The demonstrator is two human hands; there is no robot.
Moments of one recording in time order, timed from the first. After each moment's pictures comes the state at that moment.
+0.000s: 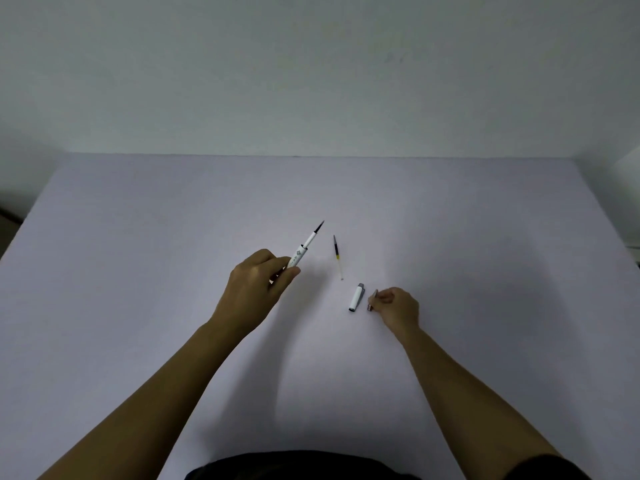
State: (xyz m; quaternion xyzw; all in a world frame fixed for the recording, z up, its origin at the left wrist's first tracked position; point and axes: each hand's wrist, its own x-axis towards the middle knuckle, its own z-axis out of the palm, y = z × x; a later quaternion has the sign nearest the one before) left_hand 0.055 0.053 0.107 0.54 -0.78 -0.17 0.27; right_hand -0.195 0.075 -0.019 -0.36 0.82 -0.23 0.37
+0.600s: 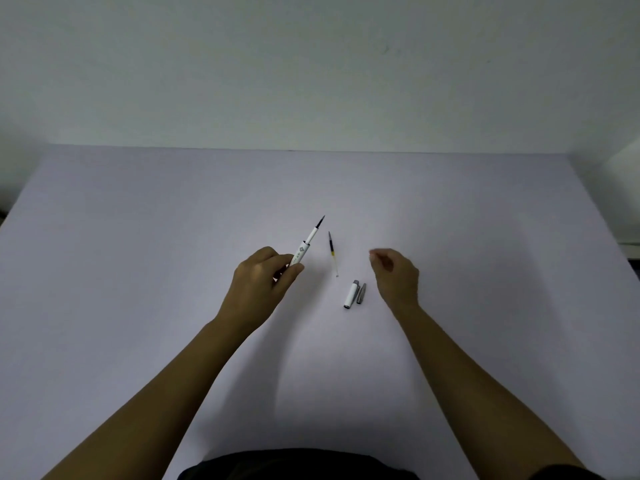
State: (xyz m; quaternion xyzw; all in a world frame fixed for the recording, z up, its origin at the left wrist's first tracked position) left_hand 0.040 0.051 0.105 0.53 -0.78 -0.19 0.28; right_hand -0.186 0.052 0.042 -0.45 0.78 -0.34 0.28
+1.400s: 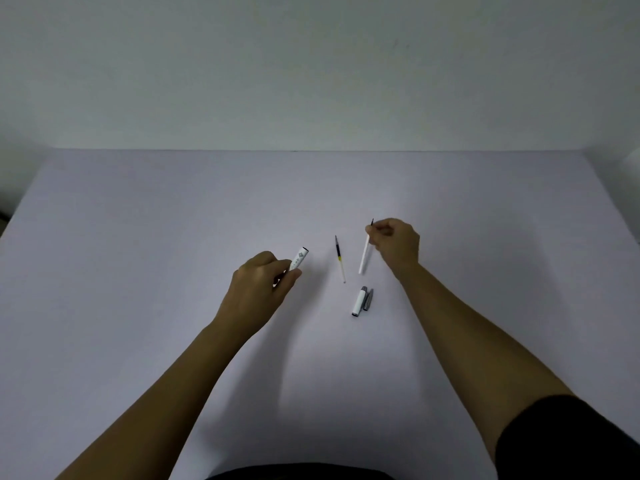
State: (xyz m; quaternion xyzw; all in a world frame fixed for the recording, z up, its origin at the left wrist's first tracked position) left_hand 0.050 0.033 0.097 0.55 -0.78 -0.18 0.22; right_hand -0.192 -0.027 0.037 -0.40 0.77 -0.37 0.35
